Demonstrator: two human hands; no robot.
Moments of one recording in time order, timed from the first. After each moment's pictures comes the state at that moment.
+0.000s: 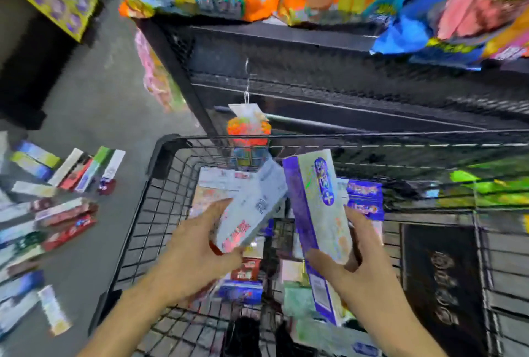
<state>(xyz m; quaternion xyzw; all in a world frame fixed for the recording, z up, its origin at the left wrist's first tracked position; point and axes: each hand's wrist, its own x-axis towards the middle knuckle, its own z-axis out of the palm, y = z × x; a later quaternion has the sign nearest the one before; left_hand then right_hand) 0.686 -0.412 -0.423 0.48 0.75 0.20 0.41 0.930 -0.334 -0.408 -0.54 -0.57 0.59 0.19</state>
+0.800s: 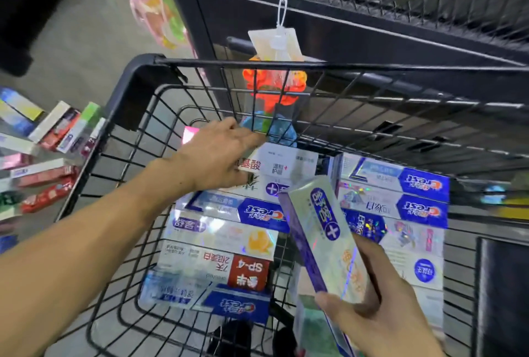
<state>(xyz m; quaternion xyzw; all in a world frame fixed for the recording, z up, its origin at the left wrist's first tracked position) 0.608 -0.312 -0.605 0.75 0.65 -0.05 0.14 0.934 -0.352 -0.540 -0.52 -0.61 0.59 0.06</state>
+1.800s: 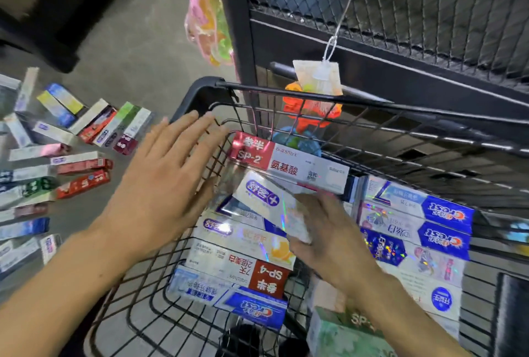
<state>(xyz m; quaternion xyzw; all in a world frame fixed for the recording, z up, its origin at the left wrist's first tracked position) 0.582 -0.415 -0.507 0.65 0.76 0.04 0.01 0.840 -0.303 -0.603 -0.30 -0.91 0.28 0.01</state>
